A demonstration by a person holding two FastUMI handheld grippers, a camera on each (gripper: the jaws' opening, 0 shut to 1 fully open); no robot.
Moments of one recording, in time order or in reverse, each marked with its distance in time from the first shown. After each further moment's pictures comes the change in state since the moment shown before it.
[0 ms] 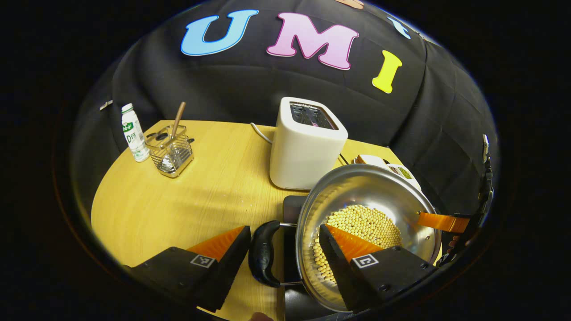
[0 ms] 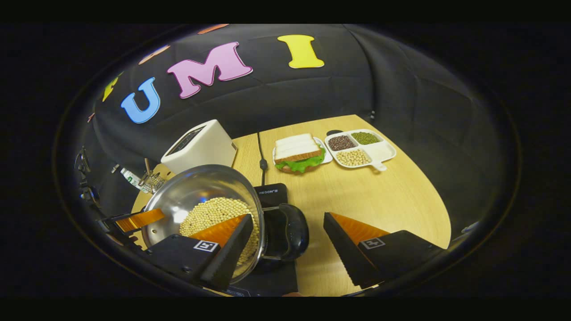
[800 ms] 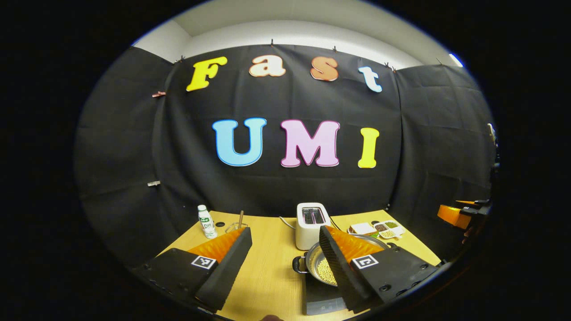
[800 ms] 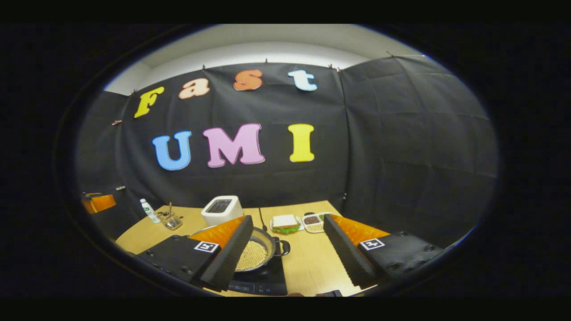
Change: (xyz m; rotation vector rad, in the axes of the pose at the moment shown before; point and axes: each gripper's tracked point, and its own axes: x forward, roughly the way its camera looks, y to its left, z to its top) left arm -0.314 -0.009 0.098 0.126 -0.561 0.145; right arm -0.284 0.036 0.100 -0.131 -0.682 -0.067
